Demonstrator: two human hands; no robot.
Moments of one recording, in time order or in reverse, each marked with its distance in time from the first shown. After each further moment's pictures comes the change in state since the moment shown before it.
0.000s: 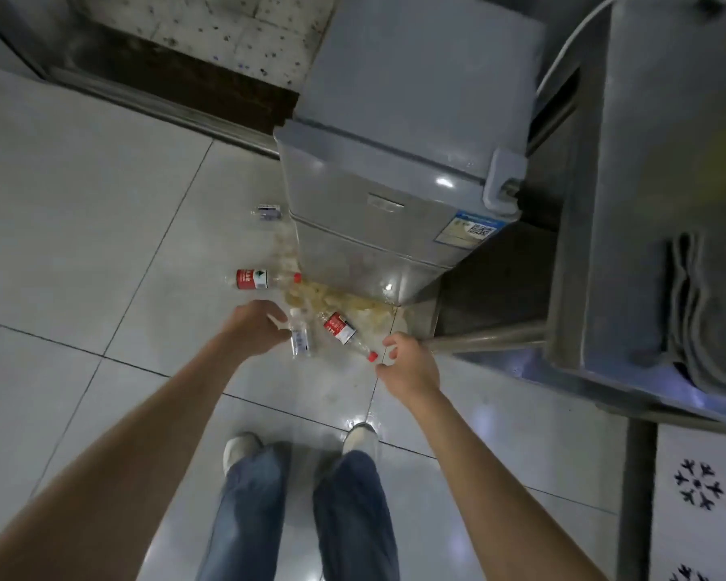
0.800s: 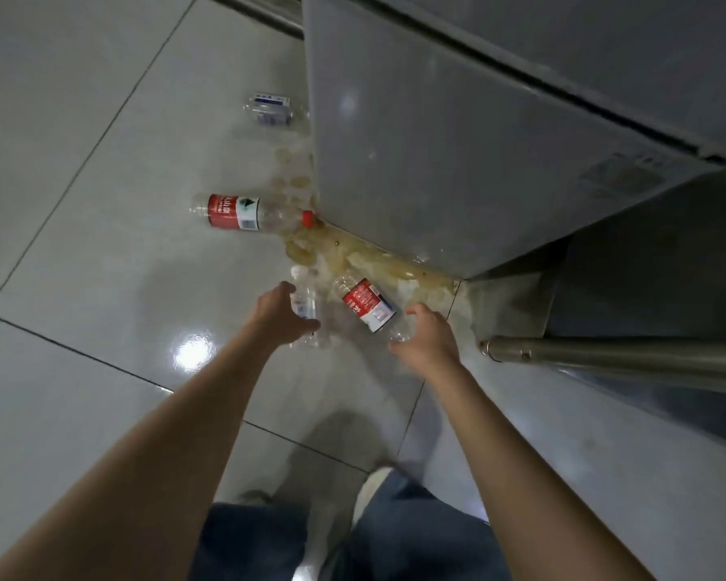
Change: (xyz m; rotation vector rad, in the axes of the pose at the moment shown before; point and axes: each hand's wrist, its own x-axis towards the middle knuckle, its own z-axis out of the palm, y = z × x) left_hand 0.267 -0.150 0.229 -0.113 0.015 -0.133; right_hand 0.275 0.117 0.233 -0.057 -0.084 -0.013
